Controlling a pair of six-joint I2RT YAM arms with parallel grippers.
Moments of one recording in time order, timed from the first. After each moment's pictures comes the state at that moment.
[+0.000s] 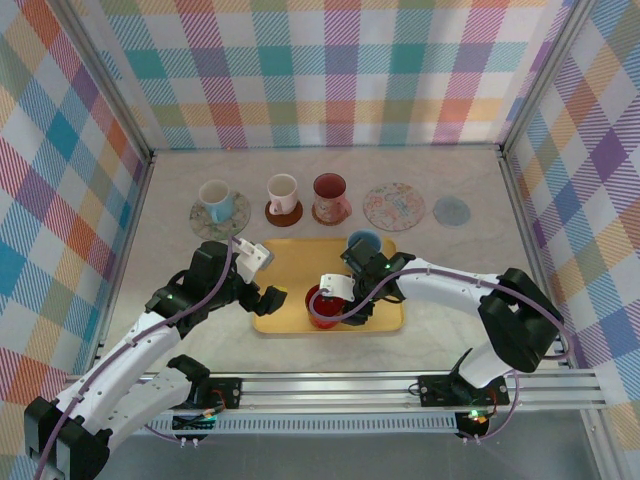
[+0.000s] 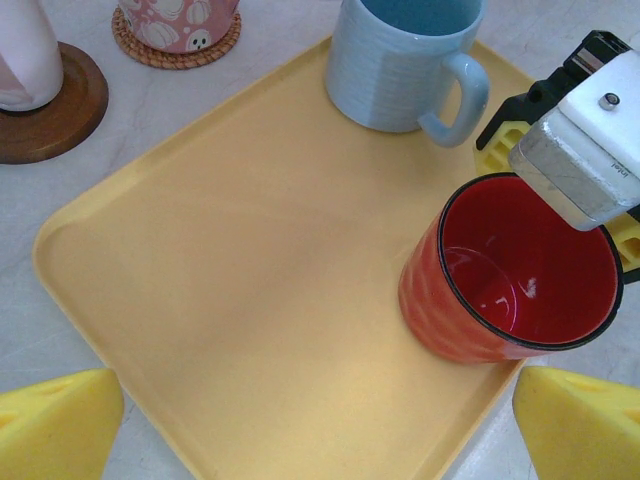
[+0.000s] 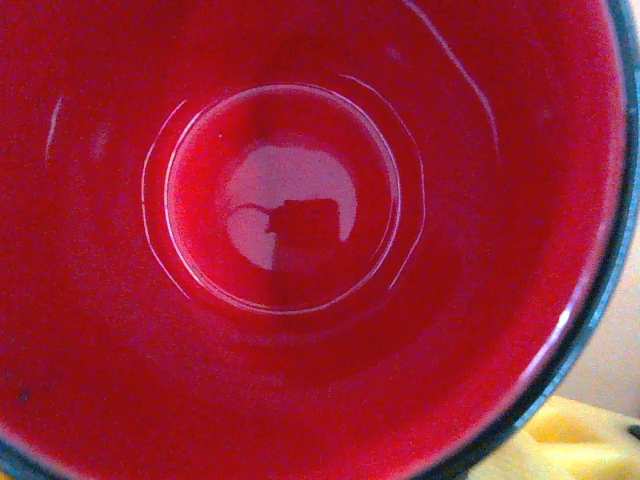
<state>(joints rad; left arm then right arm) -0.50 0.83 0.64 -0.52 0.25 0.11 0.84 1.53 0.88 -0.53 -0.23 -0.63</state>
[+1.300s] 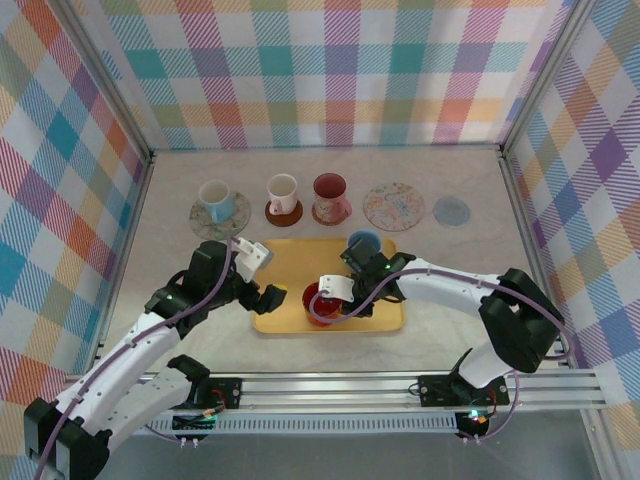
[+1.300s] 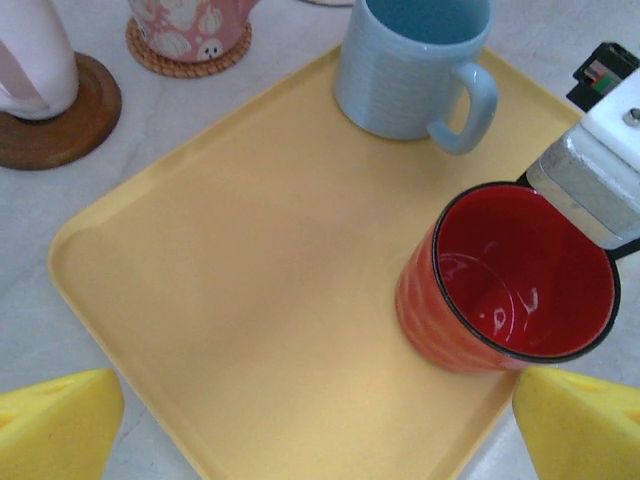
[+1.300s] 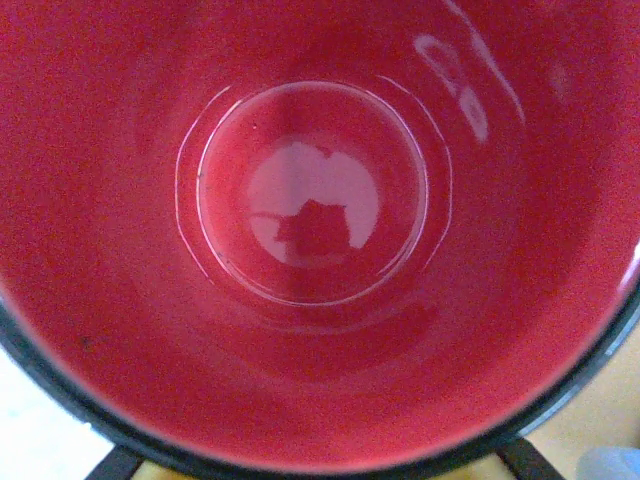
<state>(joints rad) -0.50 0.82 0.64 -0.50 0.23 0.11 0.84 1.52 0.88 -0.53 -0.25 -0.65</state>
